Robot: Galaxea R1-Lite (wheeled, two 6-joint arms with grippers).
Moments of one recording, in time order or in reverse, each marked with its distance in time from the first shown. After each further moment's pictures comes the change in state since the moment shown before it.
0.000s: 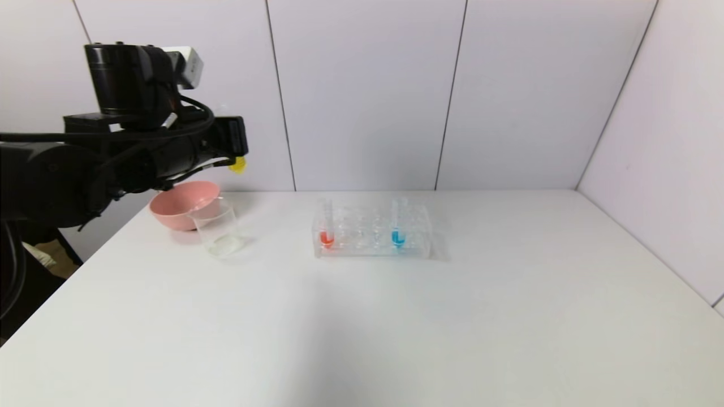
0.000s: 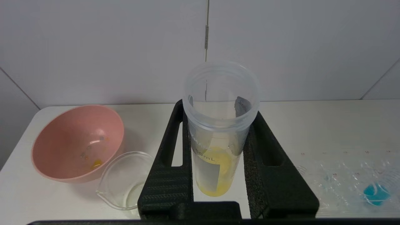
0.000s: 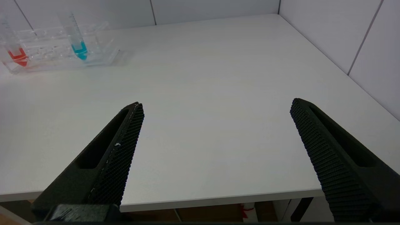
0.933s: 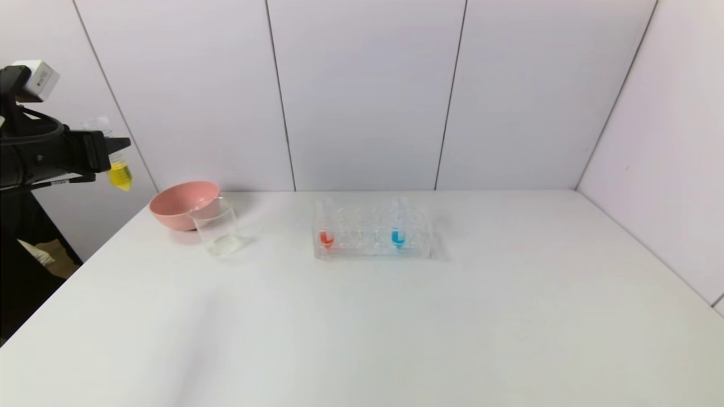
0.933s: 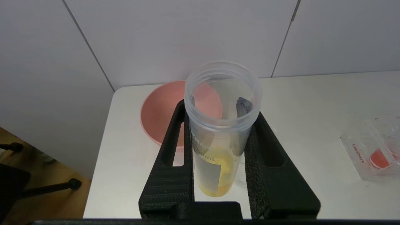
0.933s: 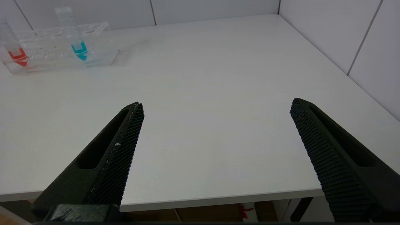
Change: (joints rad) left arm 0.551 -0.099 0.093 0.087 -0.551 0.152; right arm 0.000 0.000 0.000 0.000 0.000 0.000
